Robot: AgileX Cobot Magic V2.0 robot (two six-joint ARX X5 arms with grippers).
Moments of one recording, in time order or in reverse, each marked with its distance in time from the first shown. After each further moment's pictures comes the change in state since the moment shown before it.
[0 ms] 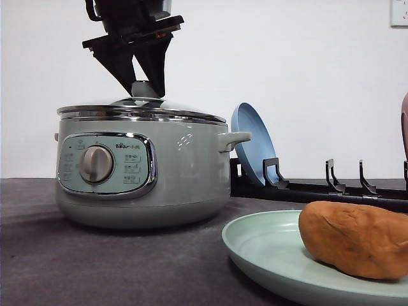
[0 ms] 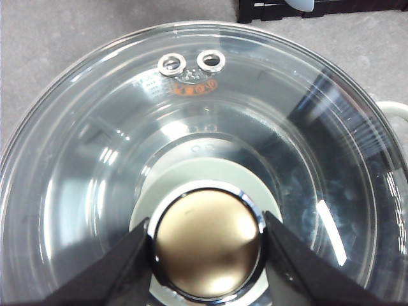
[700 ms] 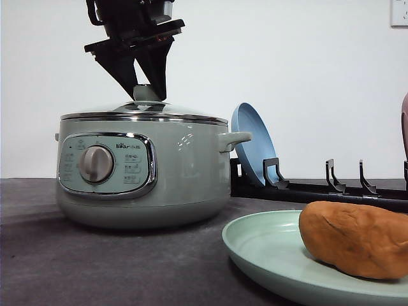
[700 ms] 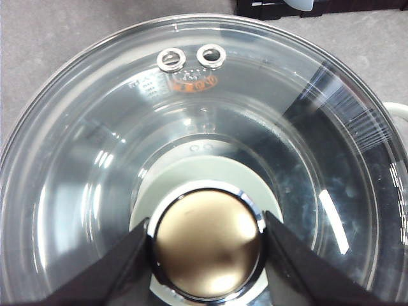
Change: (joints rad) left_arx 0.004 0.017 0.002 0.003 0.012 0.002; right_arx 0.000 0.000 0.000 0.000 0.000 0.000
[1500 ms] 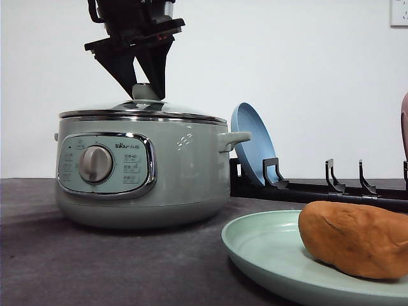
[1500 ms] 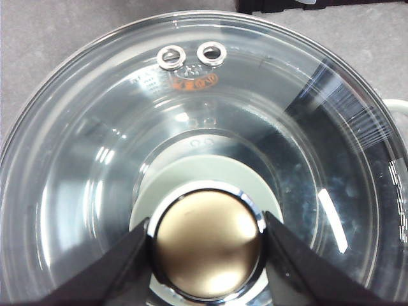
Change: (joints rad) left_arx 0.004 0.023 0.054 -0.057 -0.013 -0.002; right_arx 0.000 0.000 0.000 0.000 0.000 0.000
